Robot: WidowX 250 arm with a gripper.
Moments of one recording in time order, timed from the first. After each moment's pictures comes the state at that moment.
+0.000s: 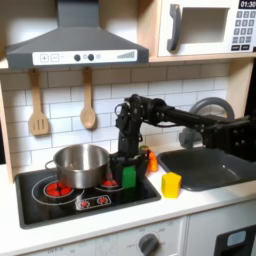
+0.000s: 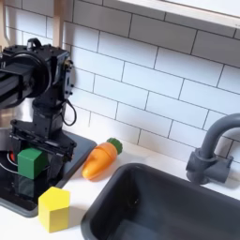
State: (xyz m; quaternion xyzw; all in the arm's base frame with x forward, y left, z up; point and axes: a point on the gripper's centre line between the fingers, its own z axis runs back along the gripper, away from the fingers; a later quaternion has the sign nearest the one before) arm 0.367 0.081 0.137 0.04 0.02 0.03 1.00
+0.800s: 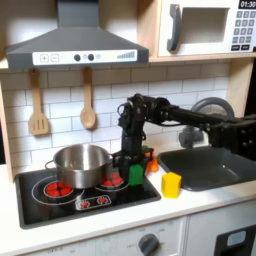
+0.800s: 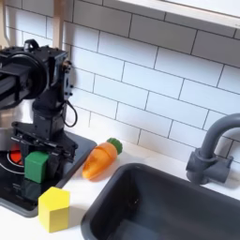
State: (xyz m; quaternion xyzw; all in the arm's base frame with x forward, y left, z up) arm 0.364 0.075 0.145 0.02 -0.01 0.02 1.00
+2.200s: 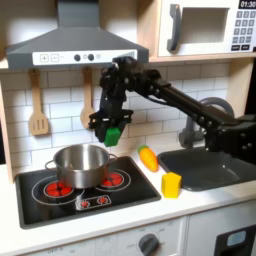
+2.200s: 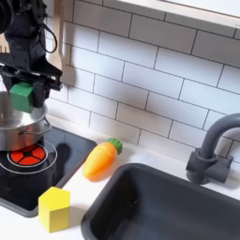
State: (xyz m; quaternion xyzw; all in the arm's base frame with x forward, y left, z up) arm 0.395 0.123 0.232 0.03 -0.15 0.07 0.99
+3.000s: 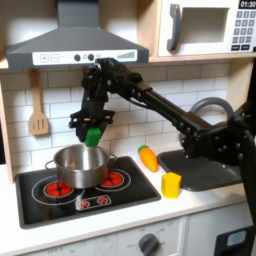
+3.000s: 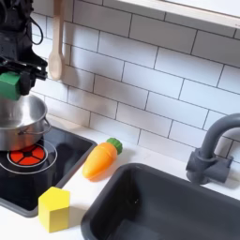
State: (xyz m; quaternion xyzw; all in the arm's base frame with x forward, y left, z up) arm 0.413 0.158 0.229 0.06 -0.15 0.08 0.98
